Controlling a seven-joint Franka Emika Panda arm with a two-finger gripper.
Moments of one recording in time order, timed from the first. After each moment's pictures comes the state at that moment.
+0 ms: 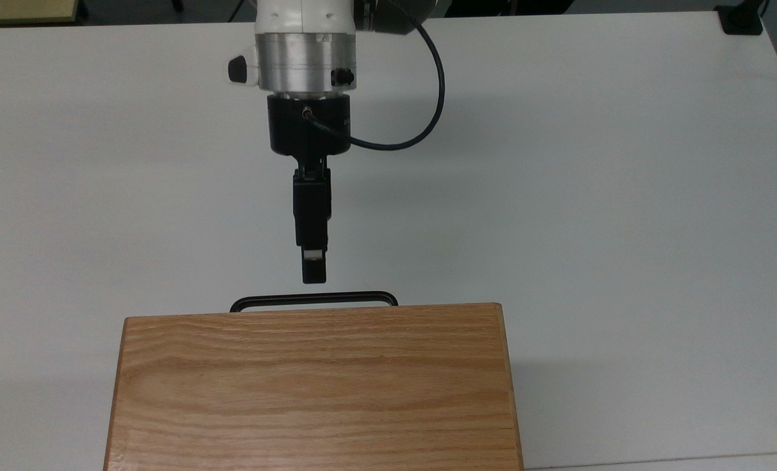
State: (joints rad) arm 0.08 0.38 -0.02 -1.55 -0.04 2.76 1.55
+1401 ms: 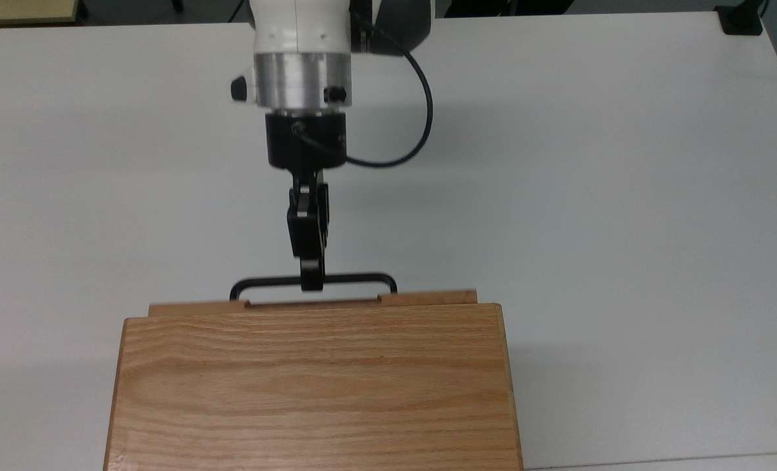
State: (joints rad) arm 0.08 0.37 -0.02 -1.60 -0.01 2.84 1.59
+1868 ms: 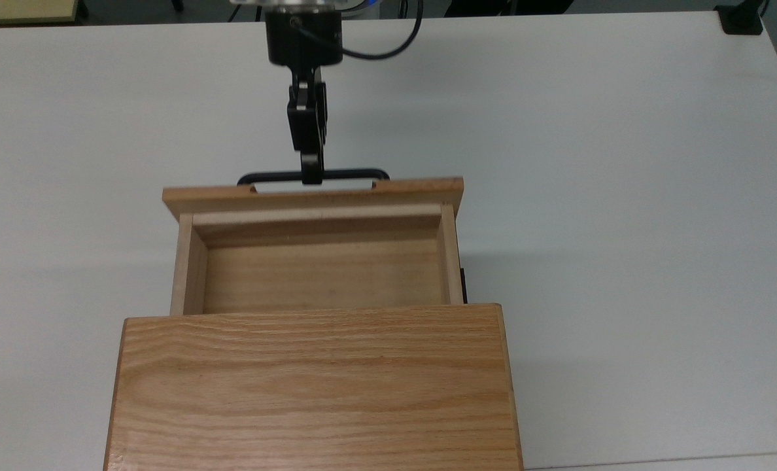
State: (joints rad) arm 0.07 0.02 -0.02 -2.00 -0.01 2.78 1.60
